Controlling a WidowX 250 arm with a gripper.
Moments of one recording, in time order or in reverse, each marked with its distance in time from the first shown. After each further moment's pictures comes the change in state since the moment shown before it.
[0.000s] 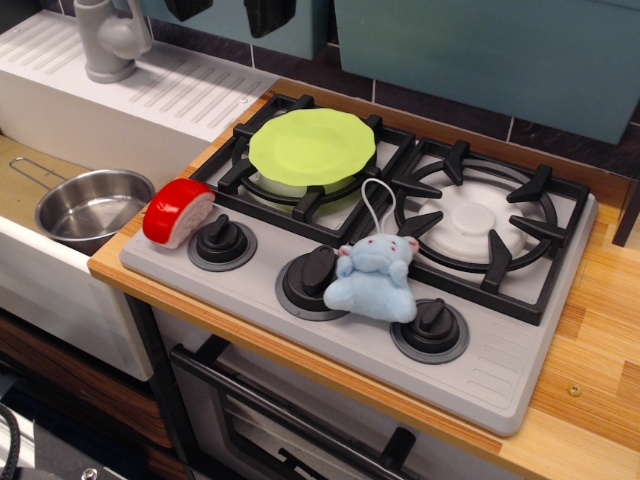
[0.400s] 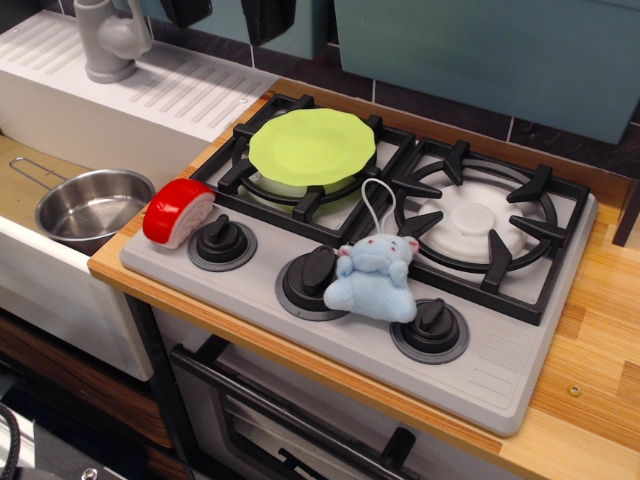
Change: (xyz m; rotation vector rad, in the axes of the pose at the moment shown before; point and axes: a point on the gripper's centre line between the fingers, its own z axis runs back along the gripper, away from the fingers) arm -0.002 -0.001 -0.009 -0.005 0.018 0.016
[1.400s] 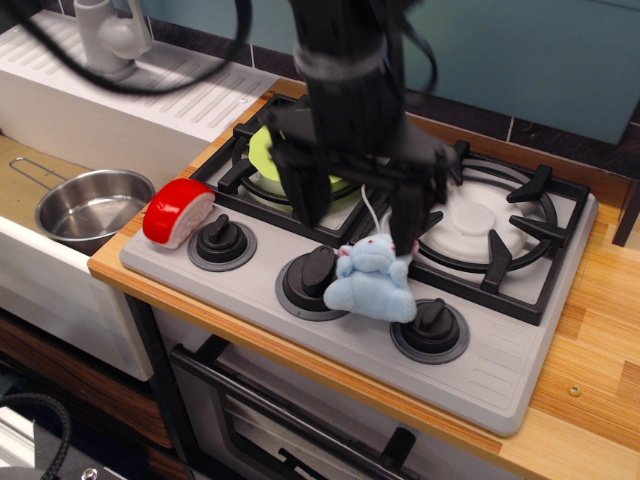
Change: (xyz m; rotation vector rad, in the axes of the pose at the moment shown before) arm -0.013 -0.082 -0.098 0.010 -0.162 0.099
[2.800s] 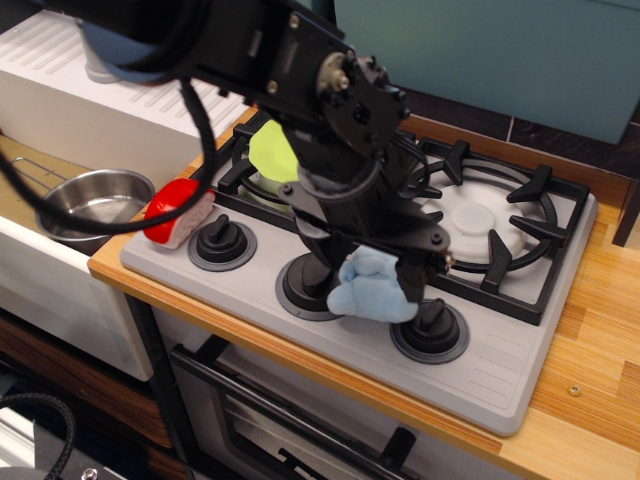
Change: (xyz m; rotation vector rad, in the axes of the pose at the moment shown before) arm 0.005 0.002 -0.036 -0.014 -0.241 -0.064
